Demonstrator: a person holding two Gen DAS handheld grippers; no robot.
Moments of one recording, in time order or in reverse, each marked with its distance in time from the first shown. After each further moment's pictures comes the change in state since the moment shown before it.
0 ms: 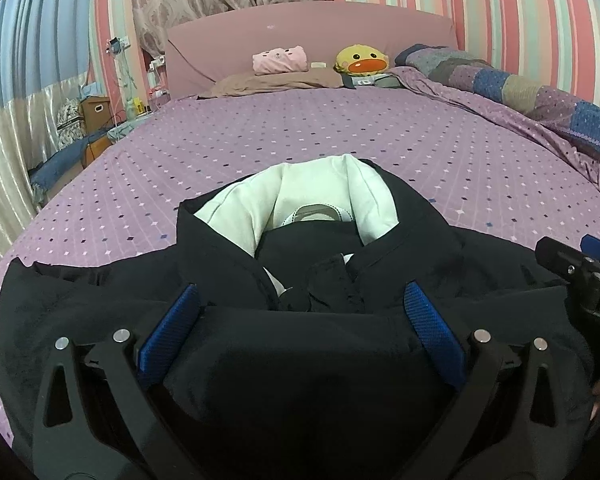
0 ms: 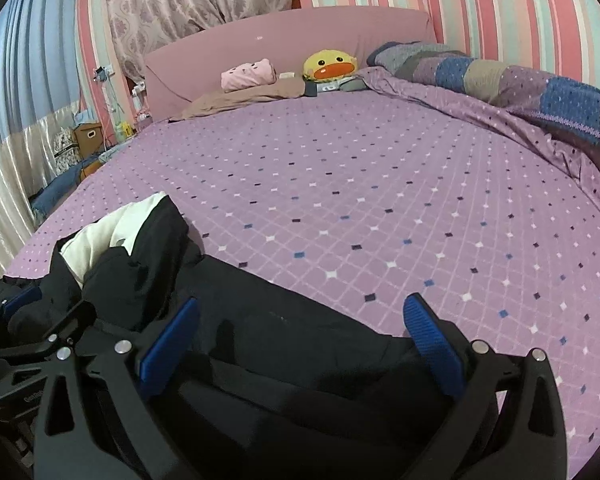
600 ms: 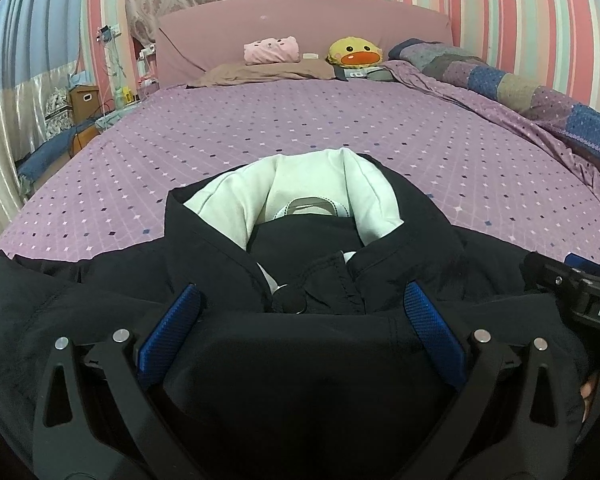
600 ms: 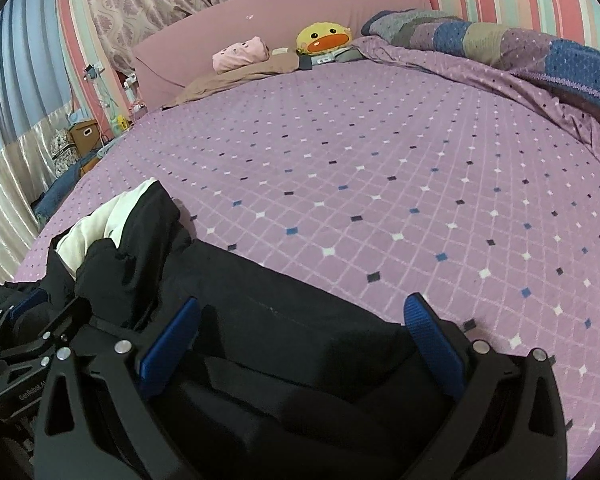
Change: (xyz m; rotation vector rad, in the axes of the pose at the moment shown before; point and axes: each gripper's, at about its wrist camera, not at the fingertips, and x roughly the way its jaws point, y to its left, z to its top) left arm 0.016 0.003 0.004 -0.013 0.034 -0.047; right arm 0.022 -0.011 -0.003 0.065 0.100 0.027
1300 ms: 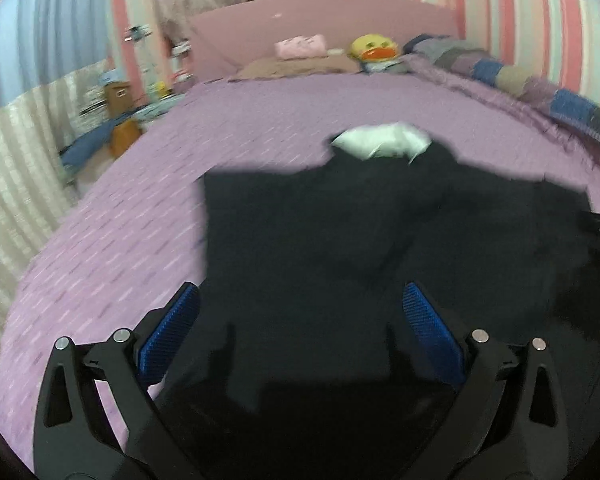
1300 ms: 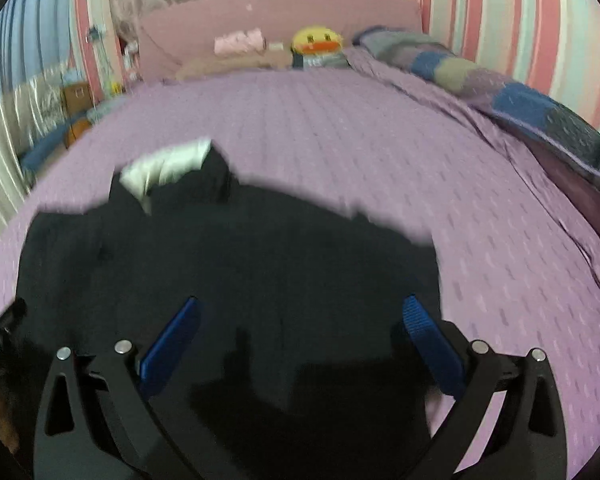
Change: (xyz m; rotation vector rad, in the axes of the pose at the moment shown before) left arm -0.191 0.109 -0.099 0.021 0.049 0.110; right arm -0.182 0.063 -0.095 -0.126 0.093 -0.194
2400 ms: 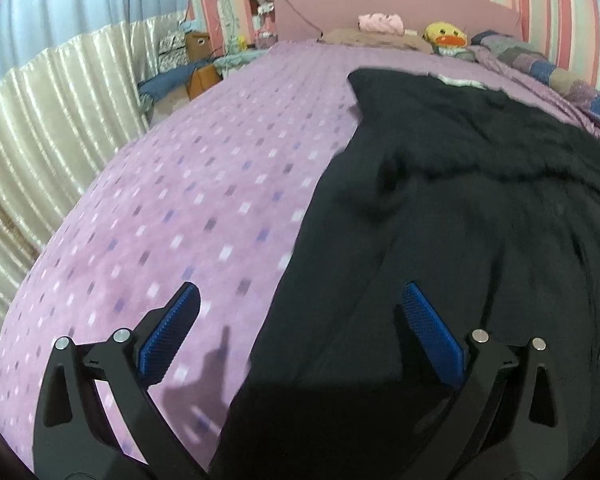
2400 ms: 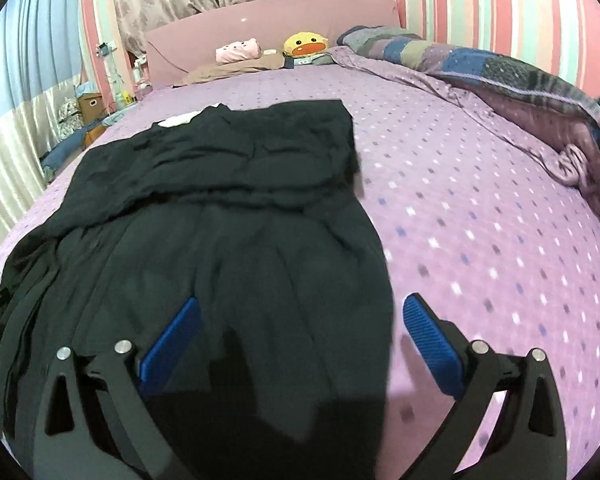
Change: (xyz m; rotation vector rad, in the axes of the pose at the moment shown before) left arm -0.099 0.095 -0.153 -0.155 0.103 0.136; right arm -0.101 -0.068 -0.175 0.085 -0.100 0.052
